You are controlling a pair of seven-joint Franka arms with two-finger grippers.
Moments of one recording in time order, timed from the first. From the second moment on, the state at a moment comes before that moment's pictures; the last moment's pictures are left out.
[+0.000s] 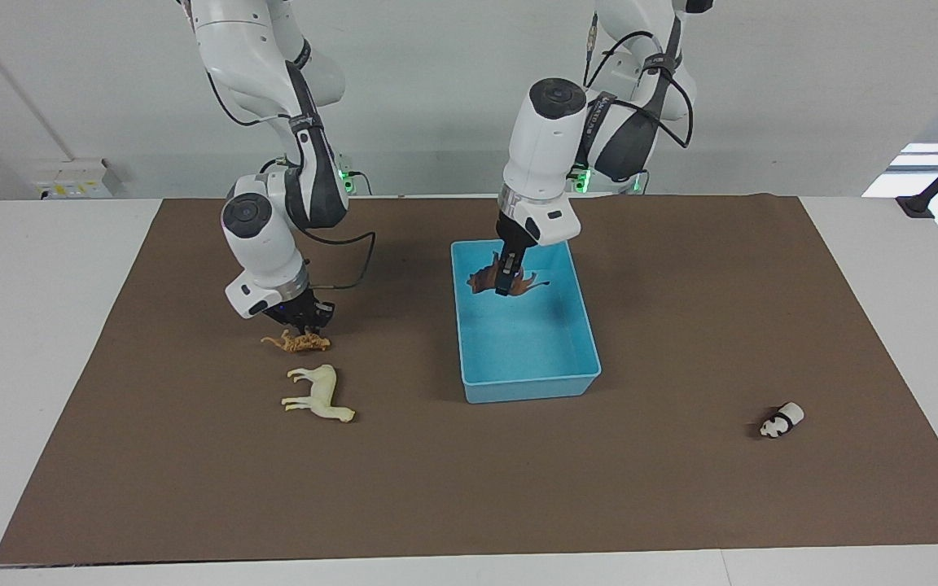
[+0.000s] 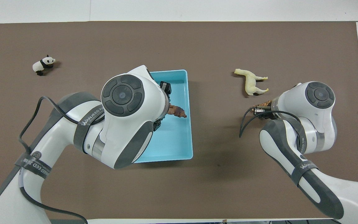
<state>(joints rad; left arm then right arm) -0.69 0.17 0.06 -1.79 -0.08 2.10 -1.77 0.12 0.16 0.01 -2.22 0.02 2.35 0.25</state>
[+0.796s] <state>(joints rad) -0.26 0.09 0.10 -1.74 -0.02 2.05 -1.44 0.16 0.17 0.01 -2.06 0.02 2.23 0.34</state>
